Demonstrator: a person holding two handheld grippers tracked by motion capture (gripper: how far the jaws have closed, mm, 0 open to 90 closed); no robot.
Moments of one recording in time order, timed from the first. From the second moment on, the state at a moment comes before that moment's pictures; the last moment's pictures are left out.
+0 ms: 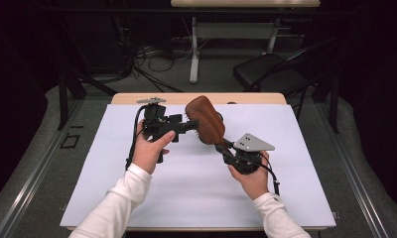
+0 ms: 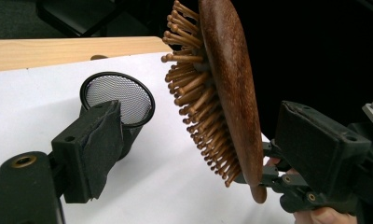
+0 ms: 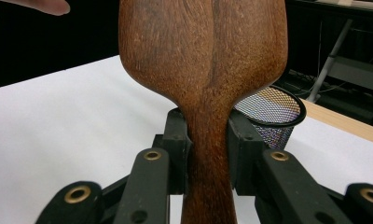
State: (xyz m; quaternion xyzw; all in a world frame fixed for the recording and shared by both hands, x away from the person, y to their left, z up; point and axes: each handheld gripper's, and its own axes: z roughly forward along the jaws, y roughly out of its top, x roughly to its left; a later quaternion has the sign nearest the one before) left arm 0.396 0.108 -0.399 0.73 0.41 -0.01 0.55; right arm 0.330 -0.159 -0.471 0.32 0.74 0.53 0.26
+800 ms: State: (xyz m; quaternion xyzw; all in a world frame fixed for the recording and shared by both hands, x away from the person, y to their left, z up) left arm 0.411 0.076 -0.404 0.72 0.42 -0.04 0.55; right arm 0.328 -0.158 -0.471 0.32 0.74 0.53 0.26
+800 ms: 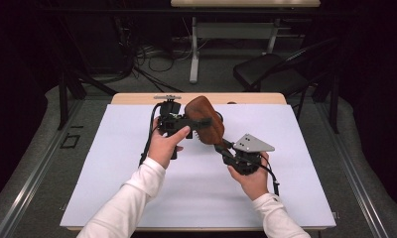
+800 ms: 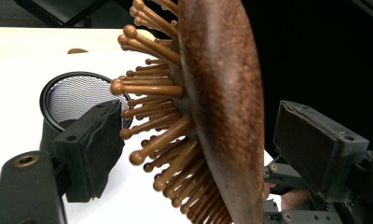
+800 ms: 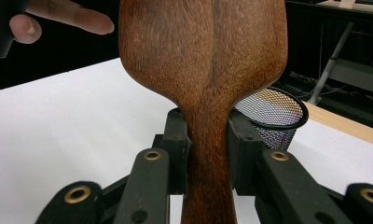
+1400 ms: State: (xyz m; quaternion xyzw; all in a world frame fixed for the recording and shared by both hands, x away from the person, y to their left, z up) left arm 0.413 0.070 -0.406 0.71 0.41 -0.05 0.57; right arm 0.328 -0.156 -0.471 0.32 0.74 0.53 0.26
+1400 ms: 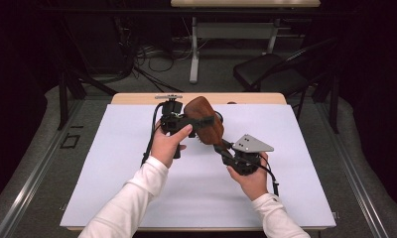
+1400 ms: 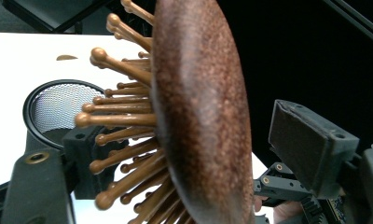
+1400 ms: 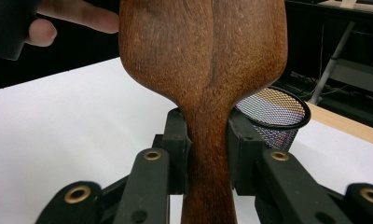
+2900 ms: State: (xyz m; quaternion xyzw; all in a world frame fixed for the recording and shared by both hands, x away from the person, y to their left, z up) left arm 0.414 0.074 -0.414 0.69 0.44 -0.09 0.56; right arm 0.328 -0.155 -0.474 0.32 0.74 0.54 0.26
